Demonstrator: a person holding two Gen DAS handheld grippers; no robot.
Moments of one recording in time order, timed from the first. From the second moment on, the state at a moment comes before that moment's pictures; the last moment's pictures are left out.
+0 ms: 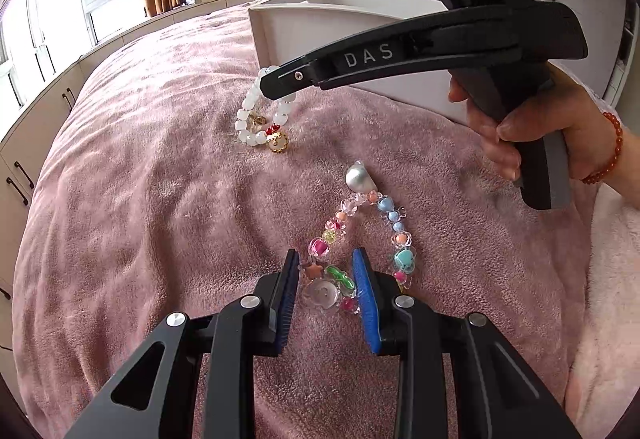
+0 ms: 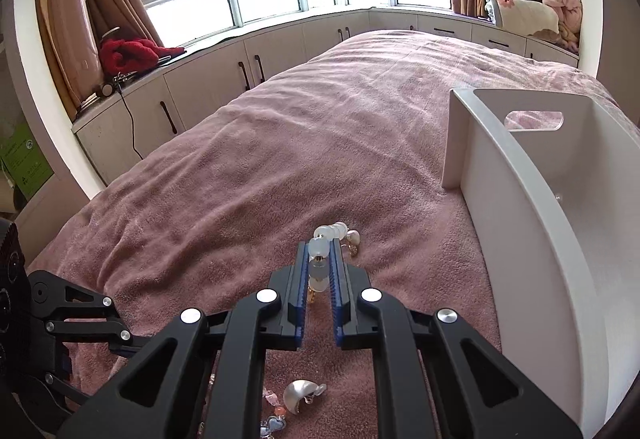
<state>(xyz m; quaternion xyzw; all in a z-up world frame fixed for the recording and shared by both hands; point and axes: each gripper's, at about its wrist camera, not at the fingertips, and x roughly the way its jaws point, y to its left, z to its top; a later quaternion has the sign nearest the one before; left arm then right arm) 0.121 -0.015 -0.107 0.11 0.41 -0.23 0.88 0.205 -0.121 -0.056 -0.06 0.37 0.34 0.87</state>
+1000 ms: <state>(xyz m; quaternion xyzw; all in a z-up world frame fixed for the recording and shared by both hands) 0.108 -0.030 -0.005 0.06 0.32 -0.19 0.92 0.130 -0.200 0.068 0.03 0.22 0.35 0.91</state>
